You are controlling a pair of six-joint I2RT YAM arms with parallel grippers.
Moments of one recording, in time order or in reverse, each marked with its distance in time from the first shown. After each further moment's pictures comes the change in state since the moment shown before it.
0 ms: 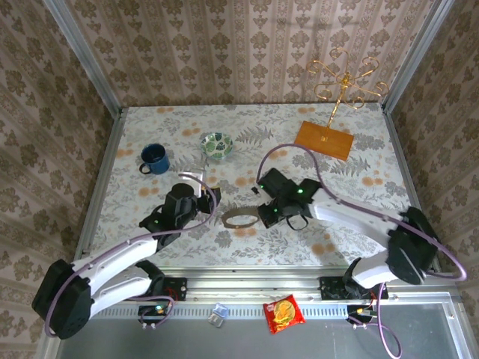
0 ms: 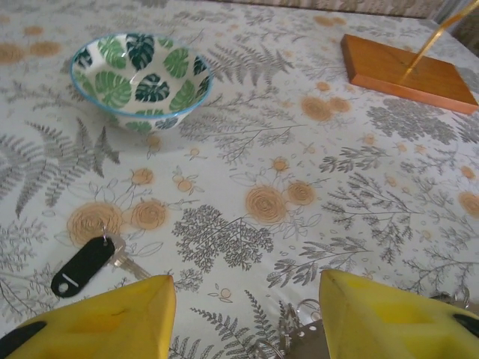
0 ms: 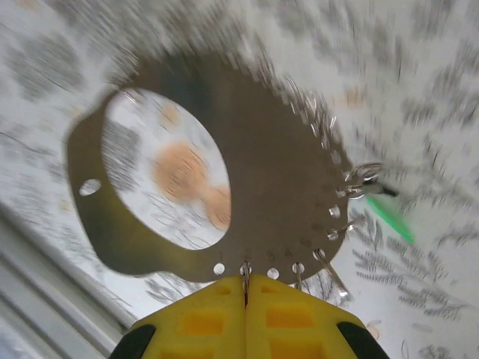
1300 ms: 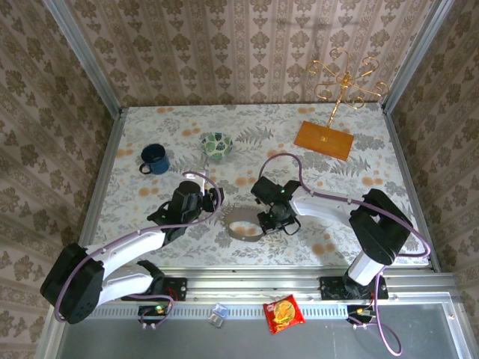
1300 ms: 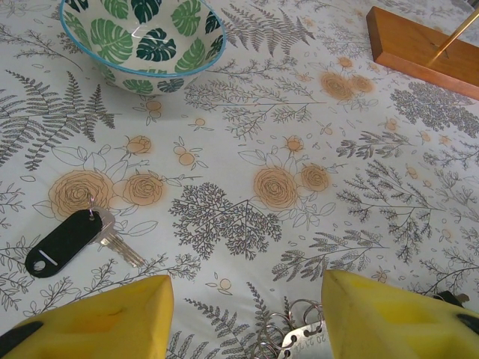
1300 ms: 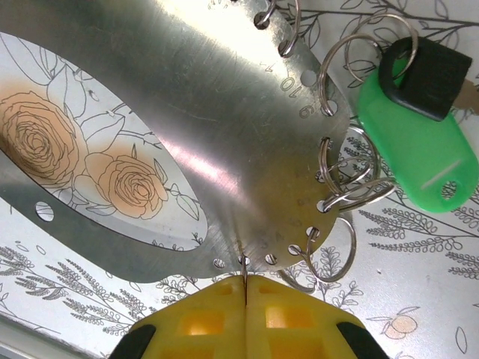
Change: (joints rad) left arm 0.017 0.153 0.011 0.052 0.003 -0.106; right arm -0.013 0.276 -0.014 -0.063 -0.029 0.184
